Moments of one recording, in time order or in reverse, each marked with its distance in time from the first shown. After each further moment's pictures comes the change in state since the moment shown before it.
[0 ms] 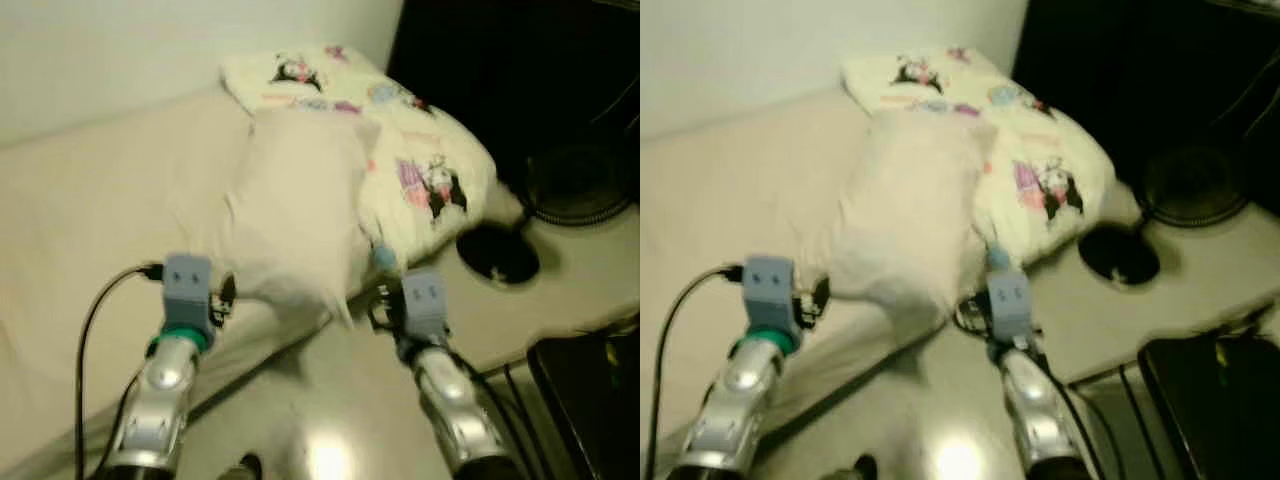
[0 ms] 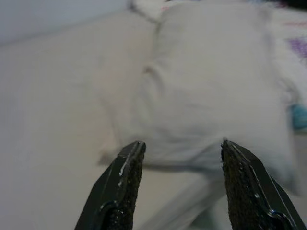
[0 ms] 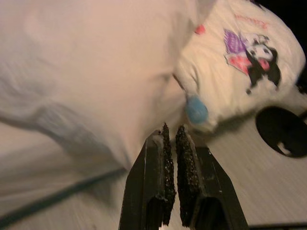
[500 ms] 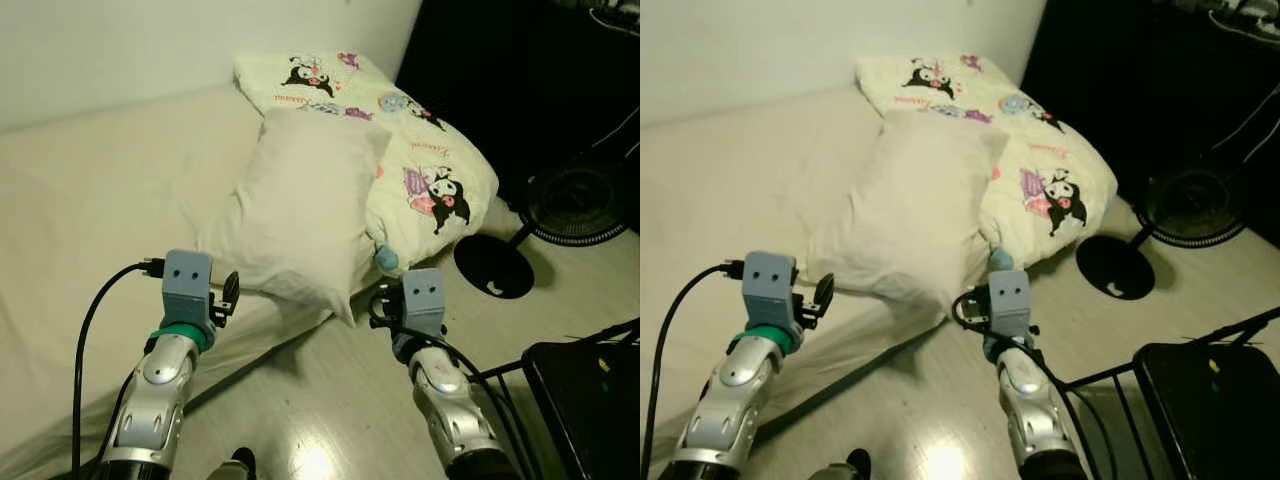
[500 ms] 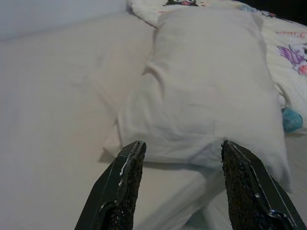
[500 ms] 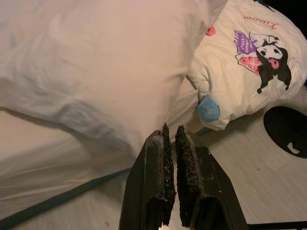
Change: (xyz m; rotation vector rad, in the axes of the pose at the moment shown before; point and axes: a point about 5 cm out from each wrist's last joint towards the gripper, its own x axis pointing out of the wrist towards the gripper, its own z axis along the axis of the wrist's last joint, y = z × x) left arm 0.002 -0.001 0.005 -0.034 -0.011 -0.028; right arm -0.002 0.002 -0.006 0.013 0.026 0.009
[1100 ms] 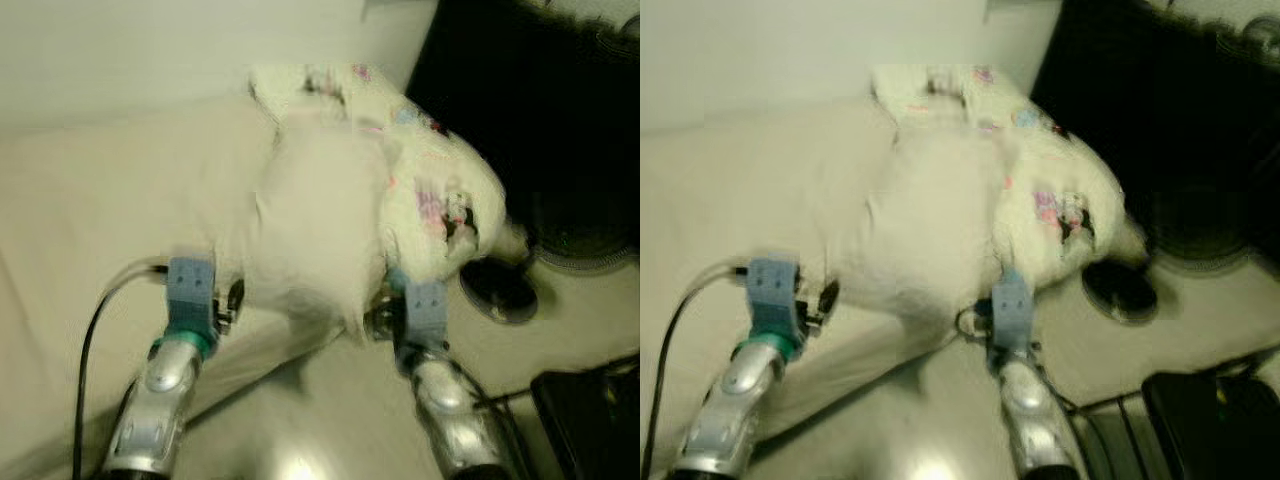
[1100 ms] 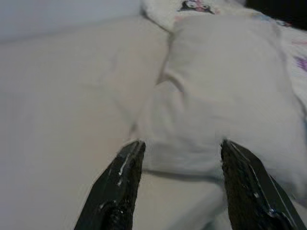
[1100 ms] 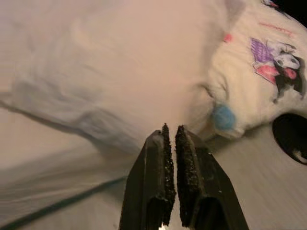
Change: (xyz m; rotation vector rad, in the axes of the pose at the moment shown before) left arm 0.001 0.000 0.000 -0.017 -0.001 -0.005; right arm -0.001 0.006 -0.005 -0.004 0.023 0.028
